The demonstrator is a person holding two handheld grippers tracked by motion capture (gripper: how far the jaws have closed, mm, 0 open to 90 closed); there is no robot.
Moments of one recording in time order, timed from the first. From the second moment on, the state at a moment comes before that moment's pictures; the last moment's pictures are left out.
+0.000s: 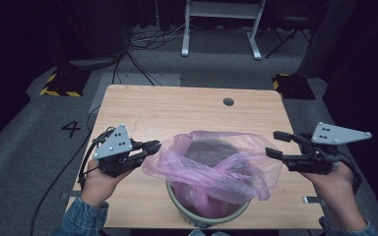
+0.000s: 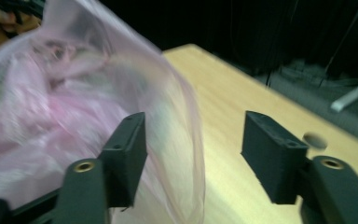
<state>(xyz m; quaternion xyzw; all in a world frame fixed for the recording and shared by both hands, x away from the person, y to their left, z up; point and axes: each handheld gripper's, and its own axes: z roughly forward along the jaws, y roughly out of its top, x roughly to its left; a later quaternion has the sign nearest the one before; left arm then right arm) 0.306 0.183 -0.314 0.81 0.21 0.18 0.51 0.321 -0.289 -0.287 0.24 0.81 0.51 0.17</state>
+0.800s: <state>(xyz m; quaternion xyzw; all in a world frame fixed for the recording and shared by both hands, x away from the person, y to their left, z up) 0.311 0.190 -0.322 0.81 0.20 0.15 0.53 0.348 -0.250 -0.294 0.22 0.82 0.51 0.14</state>
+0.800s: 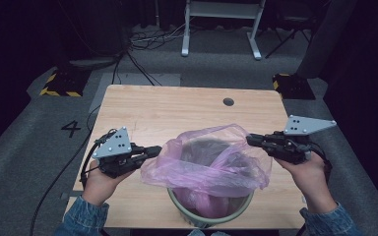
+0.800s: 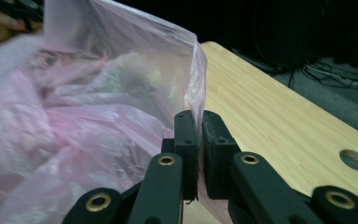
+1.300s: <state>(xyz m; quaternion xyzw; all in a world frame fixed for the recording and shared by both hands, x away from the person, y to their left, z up) 0.346 0.200 -0.359 0.80 0.27 0.16 0.51 0.380 -0.241 -0.326 0.25 0.84 0.47 0.11</state>
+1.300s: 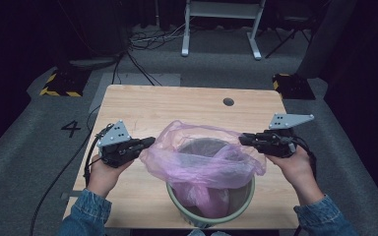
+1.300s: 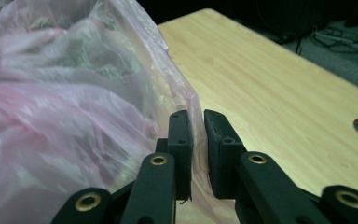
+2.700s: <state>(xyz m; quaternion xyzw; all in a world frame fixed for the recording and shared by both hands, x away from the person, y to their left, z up) 0.334 0.173 -0.372 0.83 0.23 0.14 0.49 0.343 -0.270 -0.340 0.19 0.83 0.50 0.16</state>
